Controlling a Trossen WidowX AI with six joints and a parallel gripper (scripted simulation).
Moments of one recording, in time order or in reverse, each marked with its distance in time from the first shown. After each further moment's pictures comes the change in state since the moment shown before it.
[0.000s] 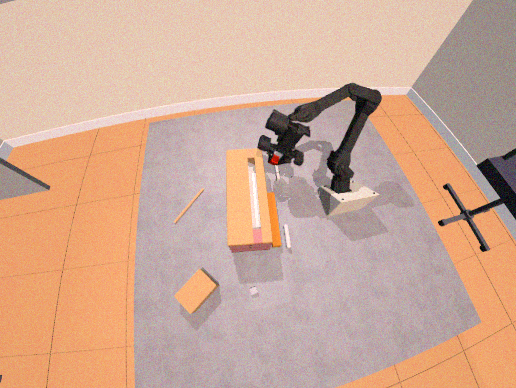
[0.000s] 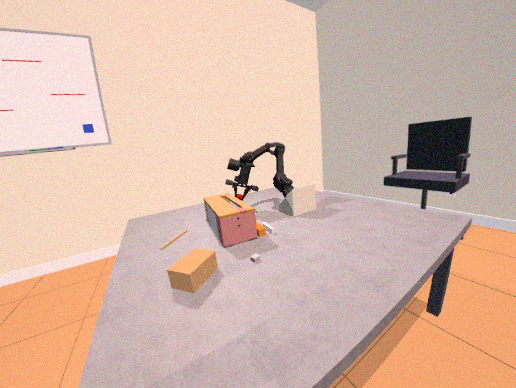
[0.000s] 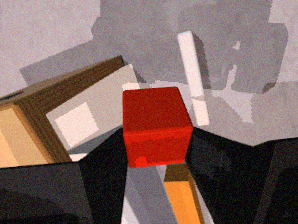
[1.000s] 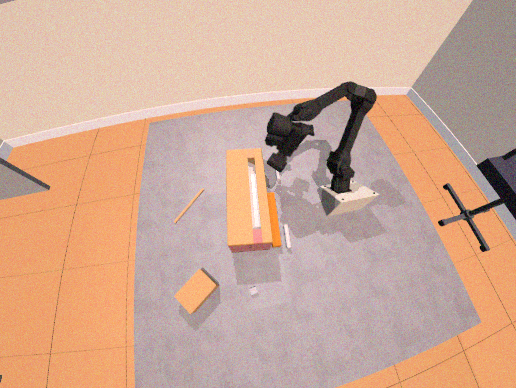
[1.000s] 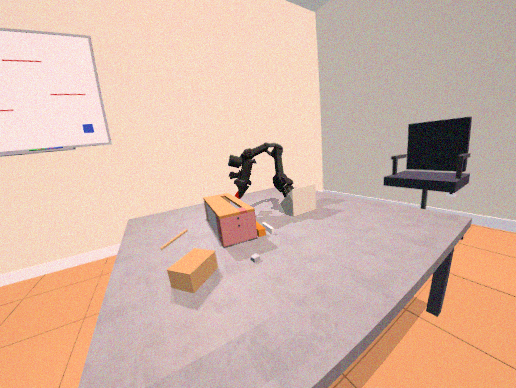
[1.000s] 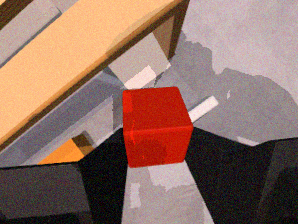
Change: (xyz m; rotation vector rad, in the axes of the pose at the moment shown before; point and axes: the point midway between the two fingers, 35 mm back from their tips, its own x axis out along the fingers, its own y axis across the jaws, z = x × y) arm -0.019 -0.004 -0.017 -1.254 -0.019 -0.039
